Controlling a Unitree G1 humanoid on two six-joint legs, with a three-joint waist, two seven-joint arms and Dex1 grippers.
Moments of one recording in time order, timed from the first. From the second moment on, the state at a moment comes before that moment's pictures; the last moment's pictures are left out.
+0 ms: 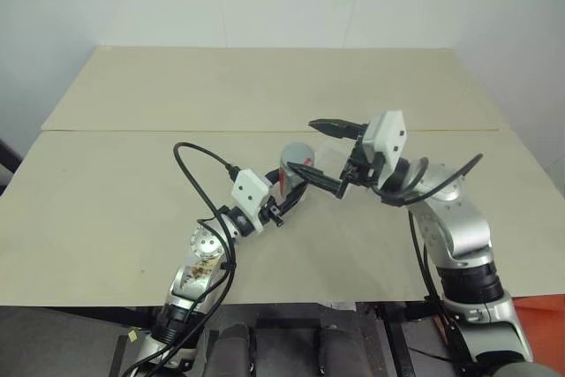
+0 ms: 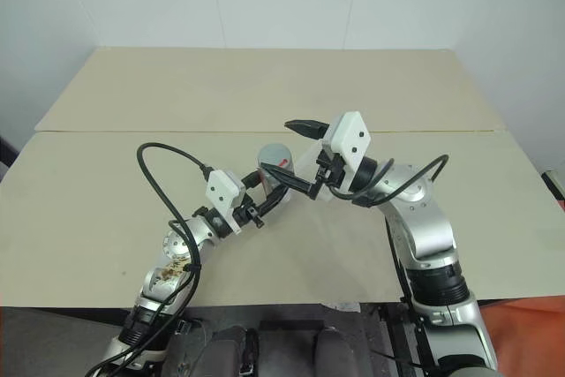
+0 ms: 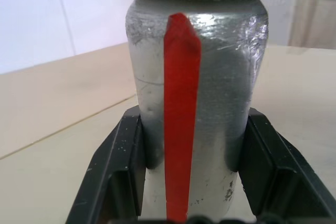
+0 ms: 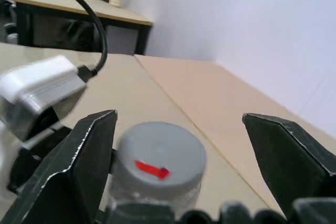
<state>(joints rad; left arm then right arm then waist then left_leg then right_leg) -0.26 0.17 -0.17 -0.08 -0.14 0.02 -0.53 -0.49 -0.41 0.08 -0.33 0.36 0.30 0.75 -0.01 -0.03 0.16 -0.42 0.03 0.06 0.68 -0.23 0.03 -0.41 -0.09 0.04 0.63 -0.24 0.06</state>
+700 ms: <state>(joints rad) -0.26 0.16 -0.17 -0.07 -0.12 0.02 -0.49 -0.43 -0.29 0.19 -0.42 0.25 0.47 0.47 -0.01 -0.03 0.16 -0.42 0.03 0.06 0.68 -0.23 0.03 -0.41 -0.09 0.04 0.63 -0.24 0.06</state>
